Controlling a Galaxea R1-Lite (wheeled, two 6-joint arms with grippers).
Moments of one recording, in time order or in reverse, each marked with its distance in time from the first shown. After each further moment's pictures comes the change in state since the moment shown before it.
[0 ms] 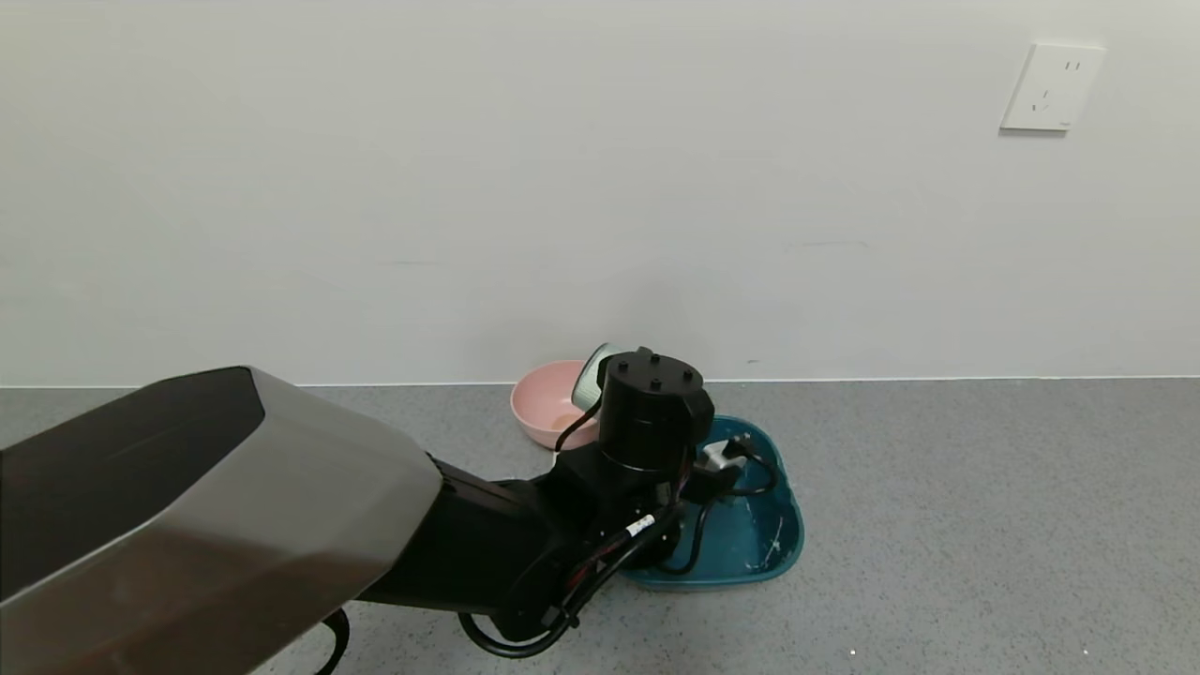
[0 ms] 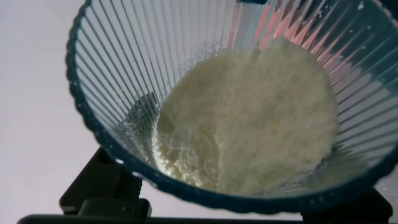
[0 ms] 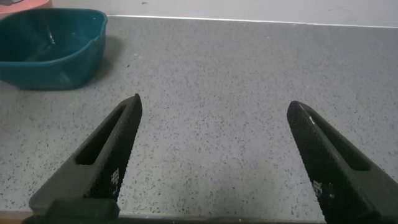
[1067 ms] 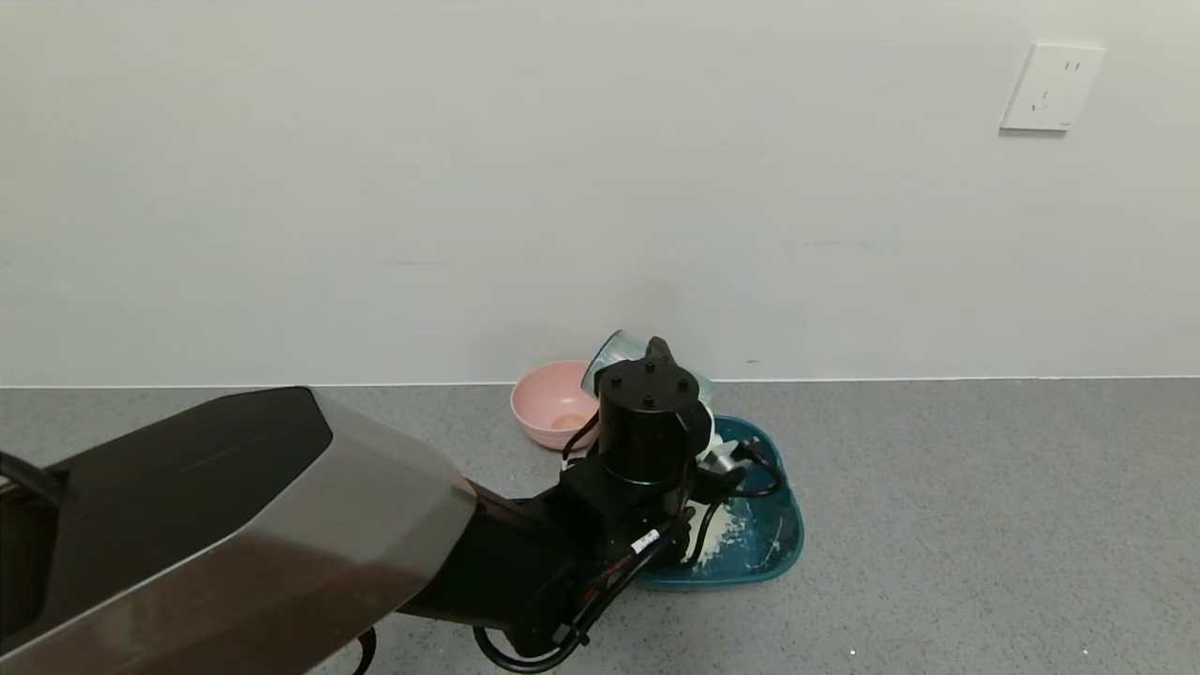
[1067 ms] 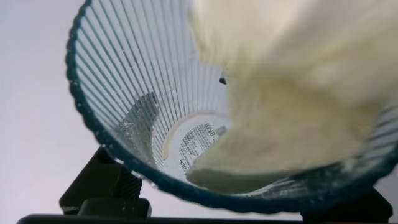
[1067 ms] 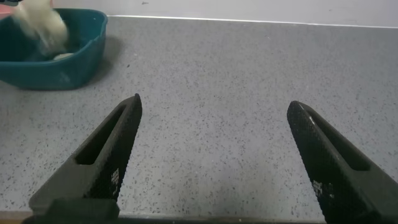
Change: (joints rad) left arm -0.009 0.039 0.018 -0.207 -0.001 0.180; right arm 0.000 0.000 0.000 0.000 0.000 0.000
